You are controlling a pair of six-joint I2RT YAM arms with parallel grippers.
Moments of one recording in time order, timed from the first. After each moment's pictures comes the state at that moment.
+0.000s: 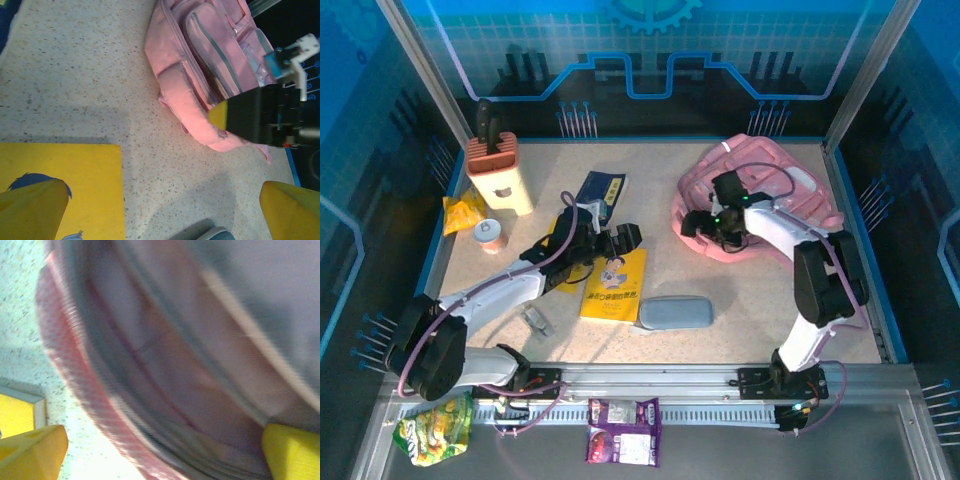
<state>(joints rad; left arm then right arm) -0.52 1.31 0.73 0.02 0.19 -0.75 0.33 1.76 1.20 -0.61 -0.19 0.48</state>
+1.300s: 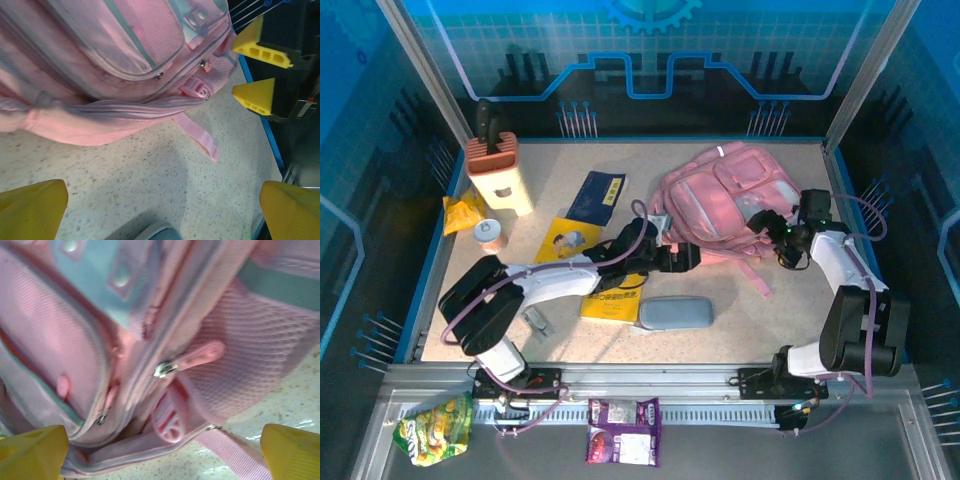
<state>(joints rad) -0.82 1.67 0.95 0.18 0.16 -0.80 -0.19 1.40 0.87 -0.56 -0.35 0.64</state>
